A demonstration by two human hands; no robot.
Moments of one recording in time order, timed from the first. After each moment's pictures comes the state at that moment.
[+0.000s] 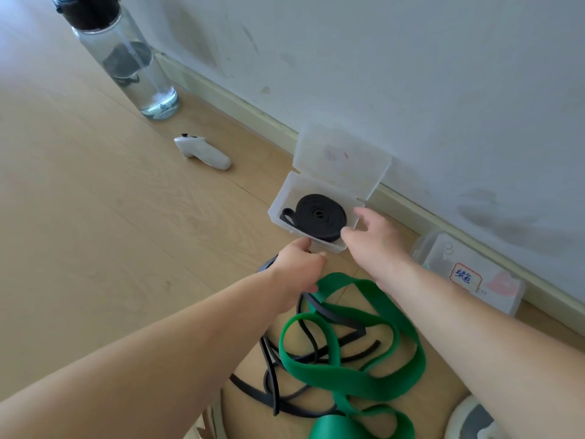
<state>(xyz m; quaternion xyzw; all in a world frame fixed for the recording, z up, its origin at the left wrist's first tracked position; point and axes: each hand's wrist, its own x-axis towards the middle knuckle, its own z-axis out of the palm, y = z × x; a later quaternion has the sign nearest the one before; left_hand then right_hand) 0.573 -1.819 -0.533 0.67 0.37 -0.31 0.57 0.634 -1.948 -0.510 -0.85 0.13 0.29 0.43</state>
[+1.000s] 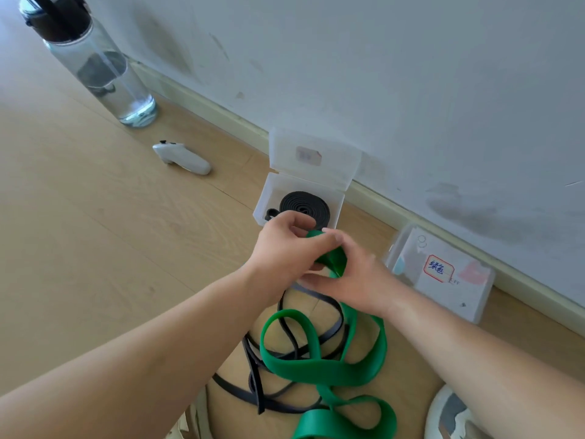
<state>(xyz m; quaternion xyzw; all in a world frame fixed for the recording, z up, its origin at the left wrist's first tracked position) 0.578 -1.836 -0.471 0.68 0.32 -0.17 0.64 0.596 -1.990 -0.491 -0.84 -0.06 0.37 0.39</state>
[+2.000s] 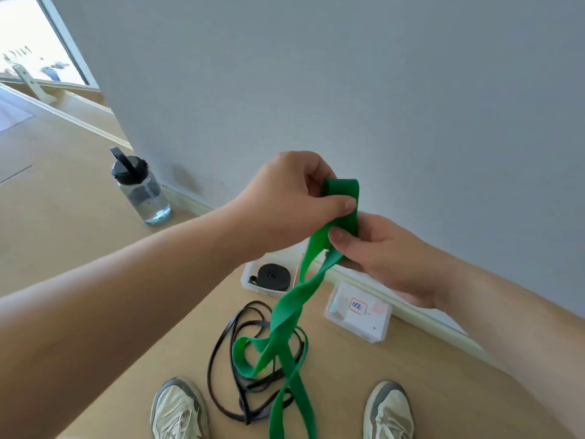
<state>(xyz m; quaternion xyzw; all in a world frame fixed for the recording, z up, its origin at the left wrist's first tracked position) 0.551 -1.853 -0.108 0.86 0.00 -0.03 0.51 0.560 -2.034 -0.148 -0.77 -0.10 0.31 0.55</state>
